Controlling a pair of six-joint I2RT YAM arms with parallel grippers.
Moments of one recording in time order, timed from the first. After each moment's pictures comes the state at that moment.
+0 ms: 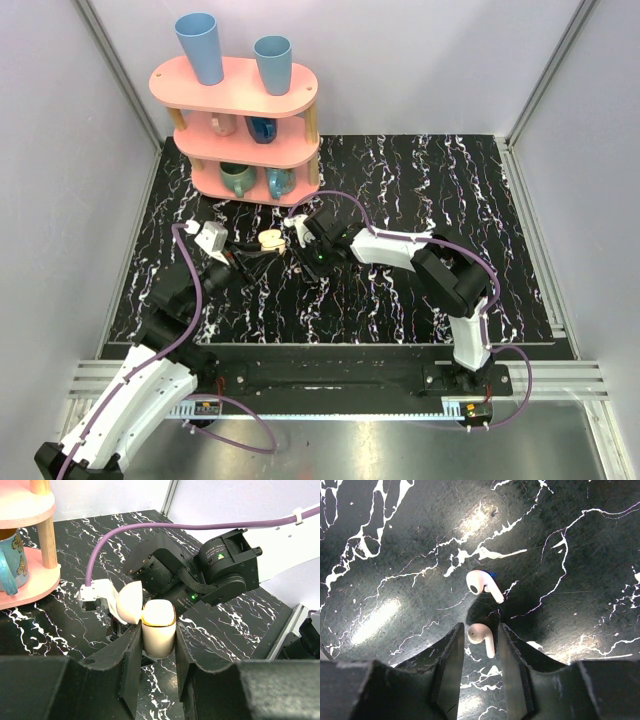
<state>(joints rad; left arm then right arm) -0.46 0.45 0.45 0.05 0.33 -0.32 0.84 2.00 1.30 -0.26 -0.25 0.11</state>
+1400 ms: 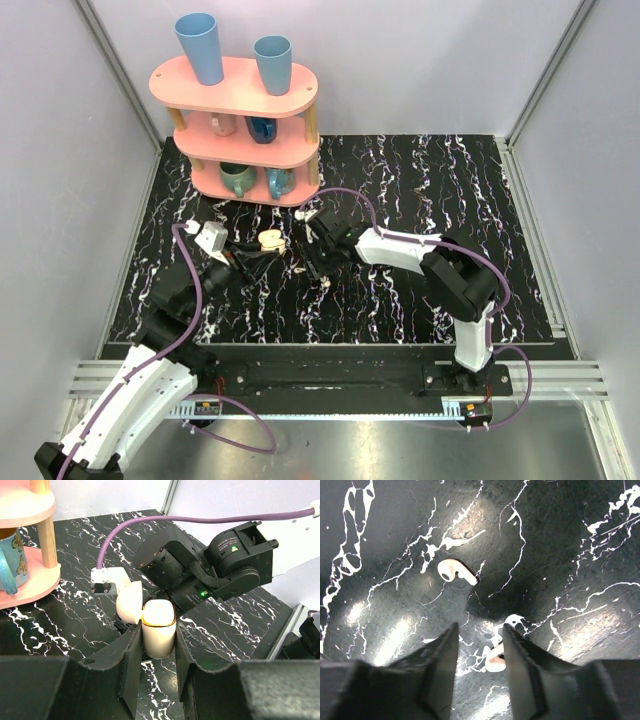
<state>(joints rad) -0.46 0.45 0.45 0.05 0.33 -0.32 0.84 1.94 1.28 -0.30 -0.12 0.28</state>
